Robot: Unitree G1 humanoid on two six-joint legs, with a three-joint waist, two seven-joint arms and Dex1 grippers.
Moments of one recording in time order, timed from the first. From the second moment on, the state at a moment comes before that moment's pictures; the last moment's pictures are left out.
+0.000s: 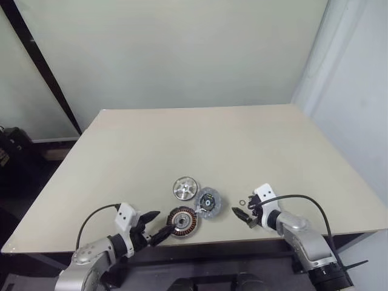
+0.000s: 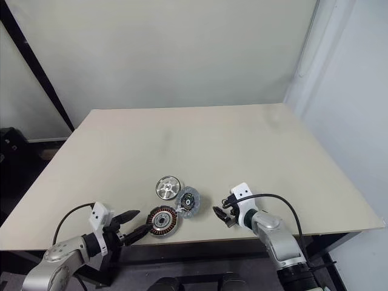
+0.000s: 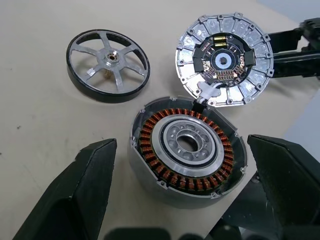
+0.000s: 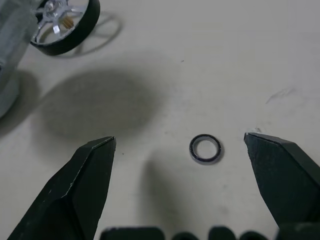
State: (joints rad) left arm 0.22 0.50 0.11 -0.13 -0.45 0.34 -0.84; right arm -0.12 -0.29 0.17 0.04 0.13 0.48 0.52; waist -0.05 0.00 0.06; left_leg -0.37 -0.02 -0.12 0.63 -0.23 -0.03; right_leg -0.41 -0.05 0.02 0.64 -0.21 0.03
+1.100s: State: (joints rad) left arm 0.22 0.52 0.08 -0.11 -0.40 0.31 -0.90; right arm -0.19 -0.26 0.18 0.19 0.10 0.45 0.49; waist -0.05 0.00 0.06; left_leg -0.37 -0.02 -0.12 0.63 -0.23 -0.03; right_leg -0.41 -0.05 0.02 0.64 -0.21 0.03
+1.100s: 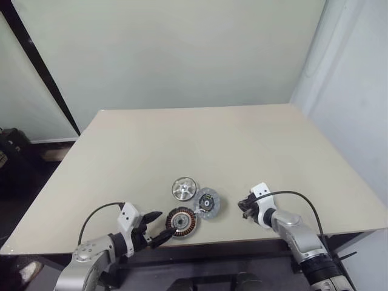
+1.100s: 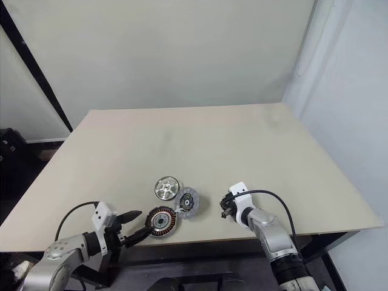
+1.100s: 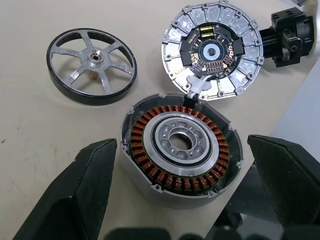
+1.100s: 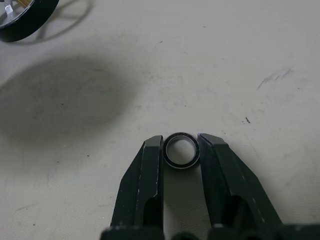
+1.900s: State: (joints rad) left arm 0.19 0.55 0.09 -0.07 -0.42 0.30 -0.94; right arm -0.20 -0.31 0.15 -0.20 0.14 0.64 0.51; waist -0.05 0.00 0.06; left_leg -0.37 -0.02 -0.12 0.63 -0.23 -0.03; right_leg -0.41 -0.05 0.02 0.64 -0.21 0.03
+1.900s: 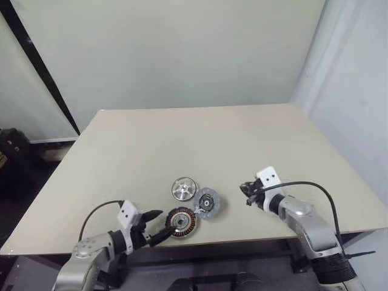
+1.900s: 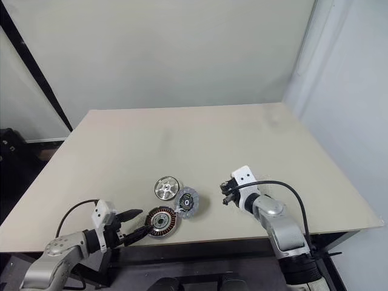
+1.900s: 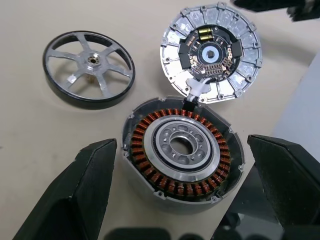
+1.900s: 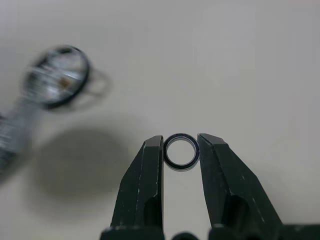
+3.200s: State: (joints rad) left arm 0.20 0.58 0.06 -0.01 -0.37 0.19 -0.99; right arm -0.35 -0.08 0.61 -0.06 0.12 0.73 0.55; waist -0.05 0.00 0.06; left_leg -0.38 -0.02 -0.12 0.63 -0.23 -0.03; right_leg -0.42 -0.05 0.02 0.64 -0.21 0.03
